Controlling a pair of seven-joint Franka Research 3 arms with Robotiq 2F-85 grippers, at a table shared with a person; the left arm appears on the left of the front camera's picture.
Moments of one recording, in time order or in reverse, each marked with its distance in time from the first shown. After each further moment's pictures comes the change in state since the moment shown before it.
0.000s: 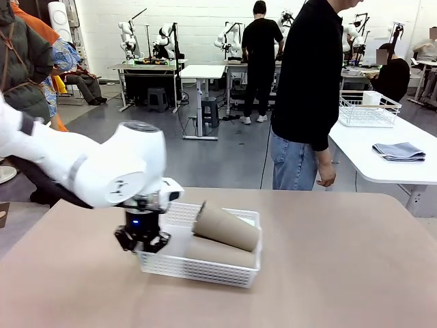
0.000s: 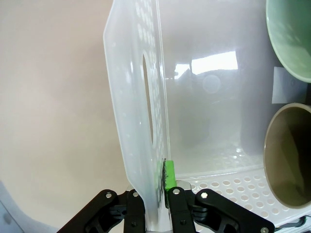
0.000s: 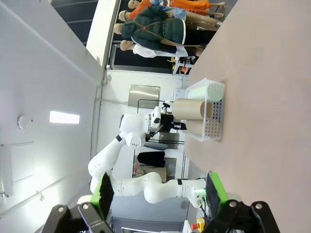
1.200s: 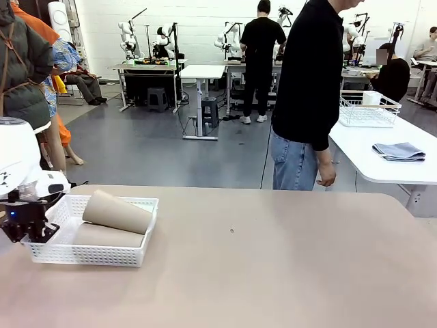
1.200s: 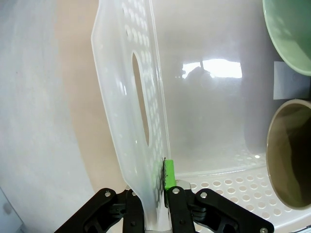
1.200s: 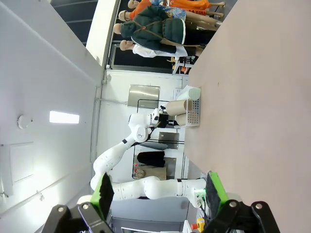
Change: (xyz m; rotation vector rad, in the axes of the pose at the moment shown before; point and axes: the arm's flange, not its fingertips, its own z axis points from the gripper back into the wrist) left arm -0.013 0.275 -0.035 0.039 0.018 0.072; right arm 0.000 0.000 0.000 -0.001 0.001 0.000
